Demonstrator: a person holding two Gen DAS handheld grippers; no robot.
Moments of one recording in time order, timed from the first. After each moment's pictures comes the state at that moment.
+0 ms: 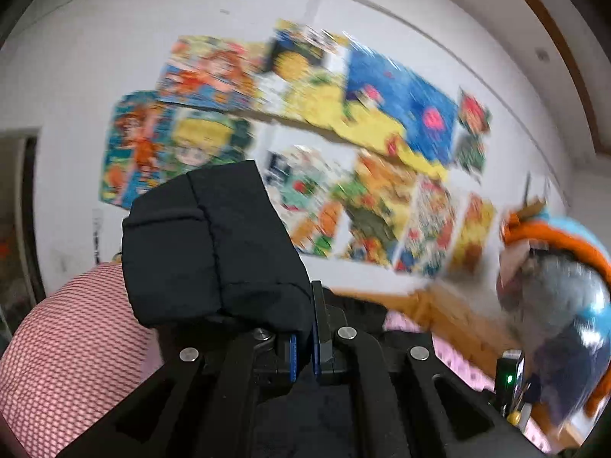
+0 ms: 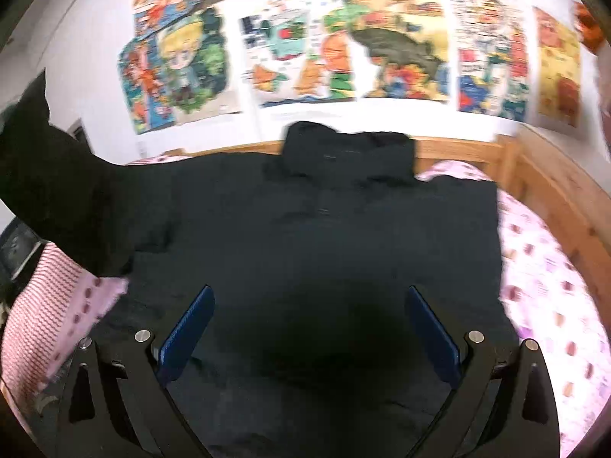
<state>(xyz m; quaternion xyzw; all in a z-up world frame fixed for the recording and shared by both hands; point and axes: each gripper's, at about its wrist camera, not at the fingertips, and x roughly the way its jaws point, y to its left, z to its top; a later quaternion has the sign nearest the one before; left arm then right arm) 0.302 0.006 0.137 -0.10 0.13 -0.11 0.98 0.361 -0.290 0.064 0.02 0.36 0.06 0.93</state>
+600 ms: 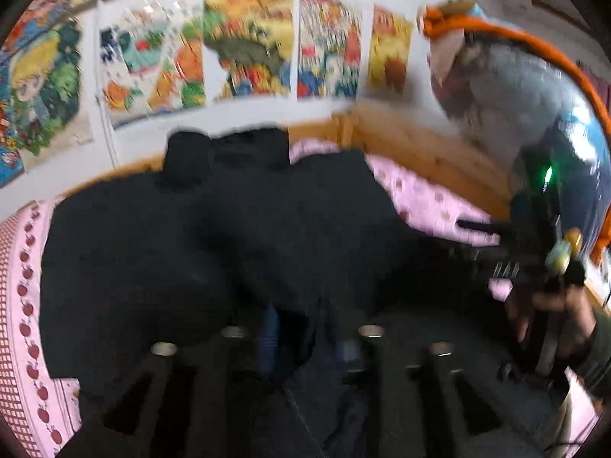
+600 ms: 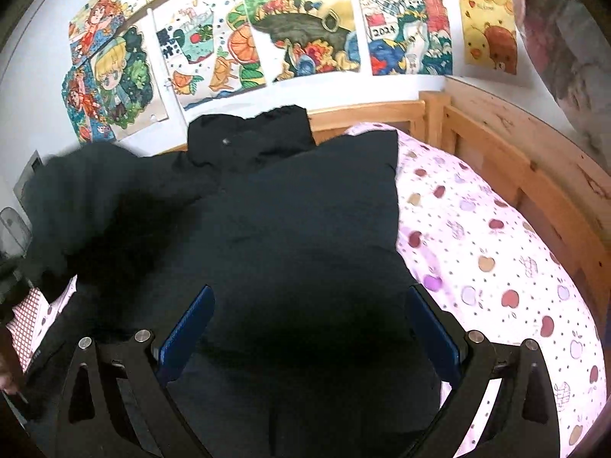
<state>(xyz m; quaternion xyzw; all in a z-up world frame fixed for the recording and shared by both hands) 0.349 -0.153 0.004 0.08 0.35 -0.26 0.90 0.344 -0.395 0.037 0.06 0.39 -0.02 0.92</state>
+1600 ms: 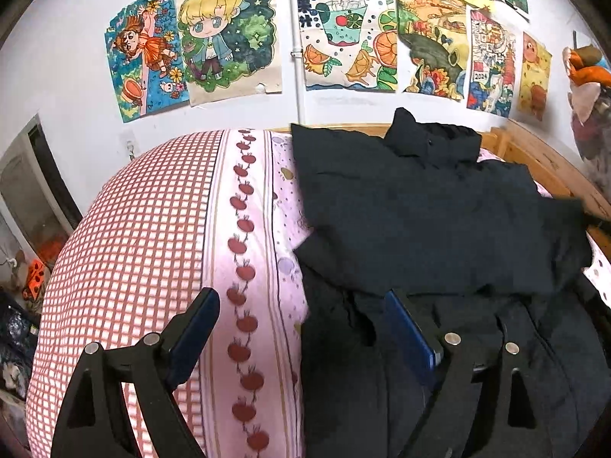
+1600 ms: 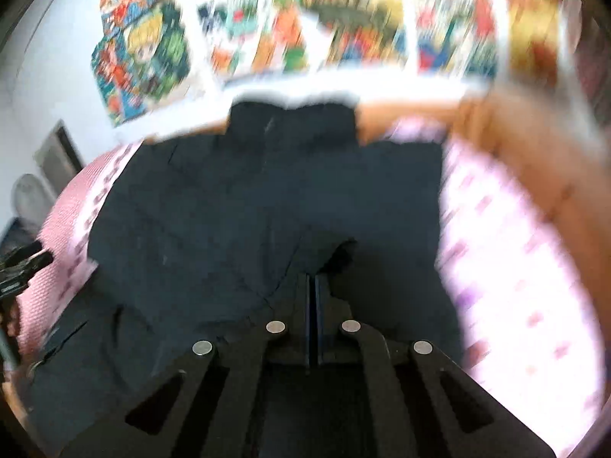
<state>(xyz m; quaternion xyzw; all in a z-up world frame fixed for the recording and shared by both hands) 0.360 0.043 0.014 0.04 0.36 -0.01 0.93 0.365 -0.352 0.062 0.01 0.39 0.02 0.92</state>
